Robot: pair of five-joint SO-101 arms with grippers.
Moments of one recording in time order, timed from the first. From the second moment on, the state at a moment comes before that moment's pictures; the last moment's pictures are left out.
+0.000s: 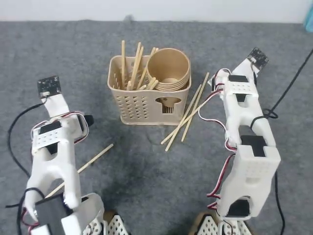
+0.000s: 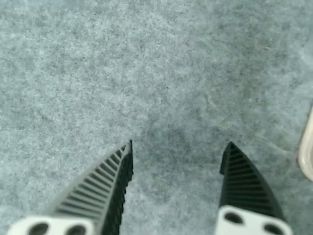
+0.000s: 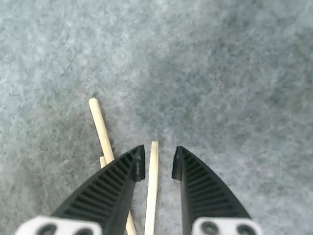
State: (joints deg) left arm -27.1 -15.3 54.5 37.9 2.8; right arm -2.6 26.2 1.1 42.1 -42.5
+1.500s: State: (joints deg) left arm -27.1 -15.3 54.5 37.9 2.8; right arm -2.4 22.1 1.1 52.3 -42.4
